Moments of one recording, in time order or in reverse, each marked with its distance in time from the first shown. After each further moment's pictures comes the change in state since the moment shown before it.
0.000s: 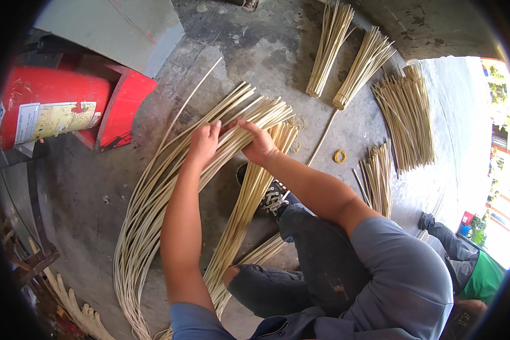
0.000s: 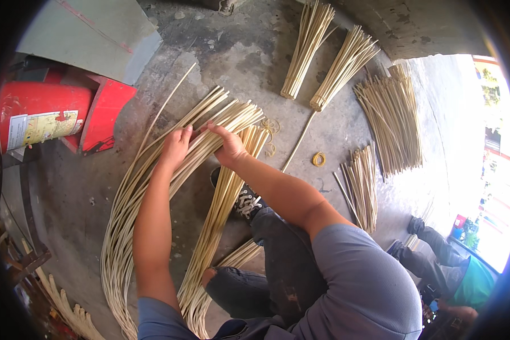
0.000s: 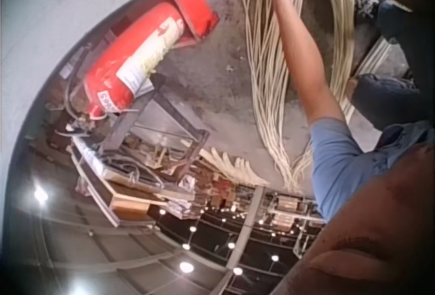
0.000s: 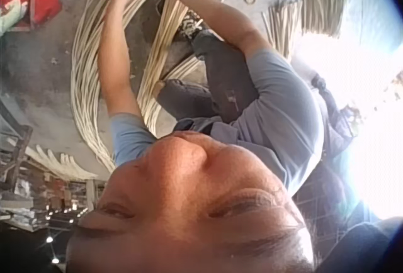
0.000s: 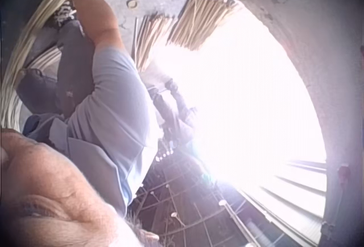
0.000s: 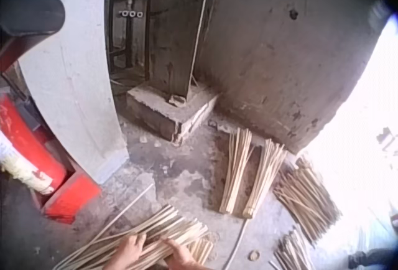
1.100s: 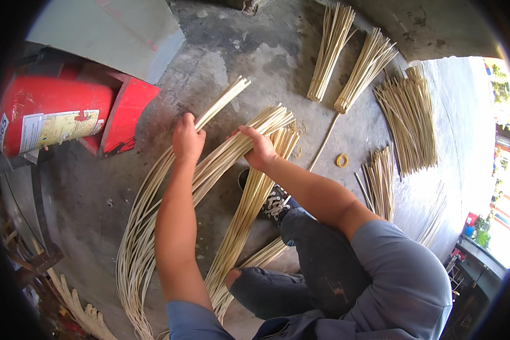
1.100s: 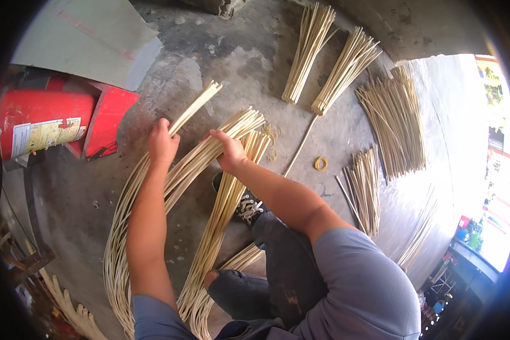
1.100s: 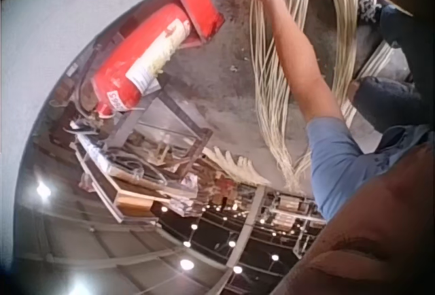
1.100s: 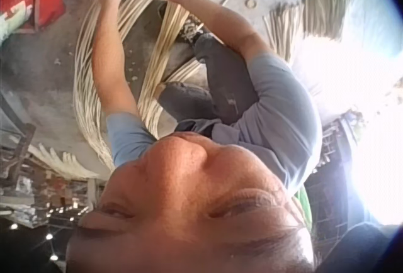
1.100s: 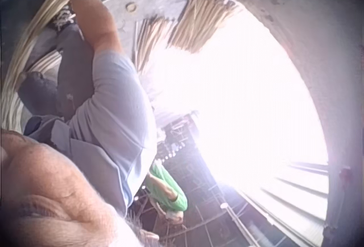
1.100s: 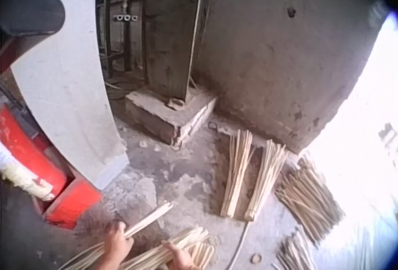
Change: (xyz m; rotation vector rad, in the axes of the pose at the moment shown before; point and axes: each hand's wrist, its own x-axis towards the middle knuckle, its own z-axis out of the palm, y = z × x) left_hand 0.018 -0.016 -0.022 0.520 0.421 0.130; right_hand 0.000 0.001 -0.001 -0.046 0.126 0.016
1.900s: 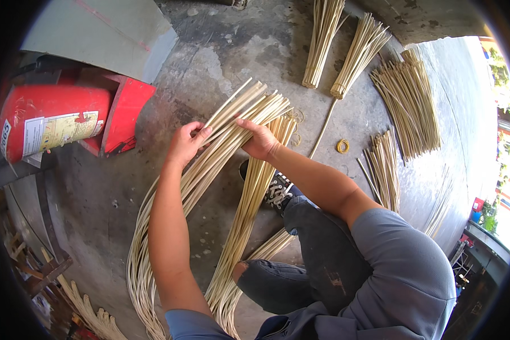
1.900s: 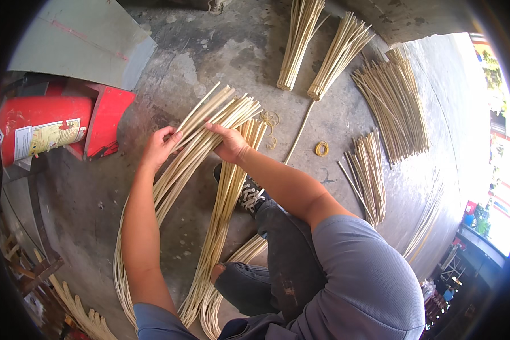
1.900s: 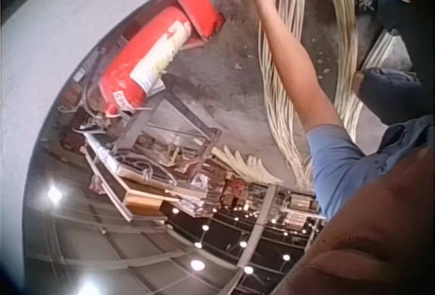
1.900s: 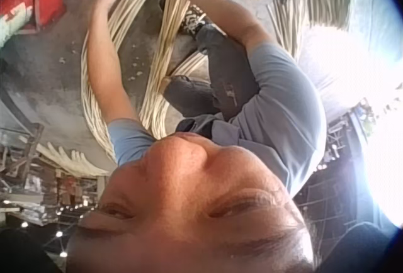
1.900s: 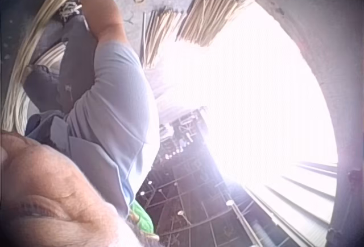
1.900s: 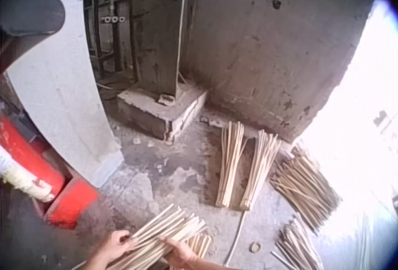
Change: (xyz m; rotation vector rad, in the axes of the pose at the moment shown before) left_hand -0.011 0.009 -0.046 -0.879 -0.625 -0.235; right_hand -0.010 -0.010 -0.008 0.027 -0.236 0.037
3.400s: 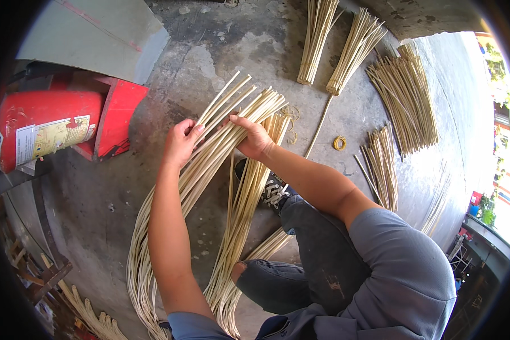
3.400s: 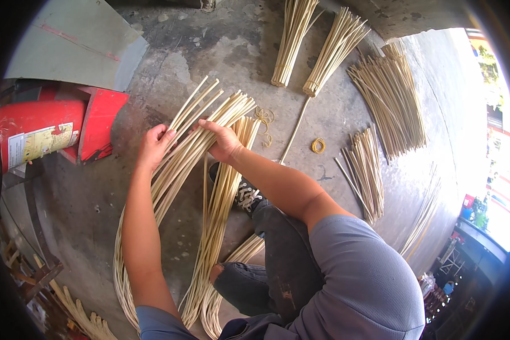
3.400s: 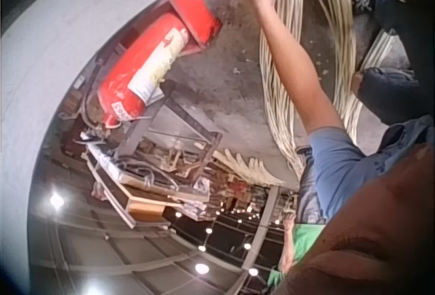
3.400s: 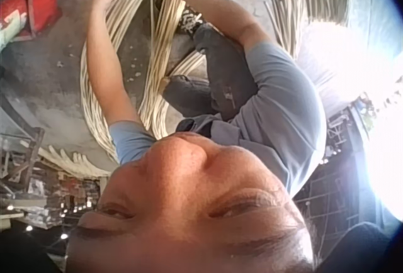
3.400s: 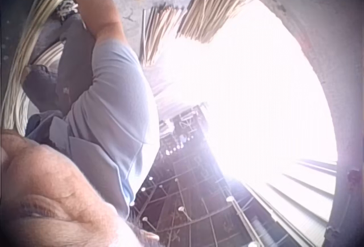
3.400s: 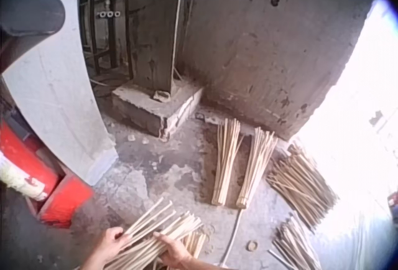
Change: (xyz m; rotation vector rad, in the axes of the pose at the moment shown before) left_hand 0.005 -0.002 0.005 0.030 0.069 -0.007; right_hand 0.005 0.004 0.004 0.039 0.039 -0.043
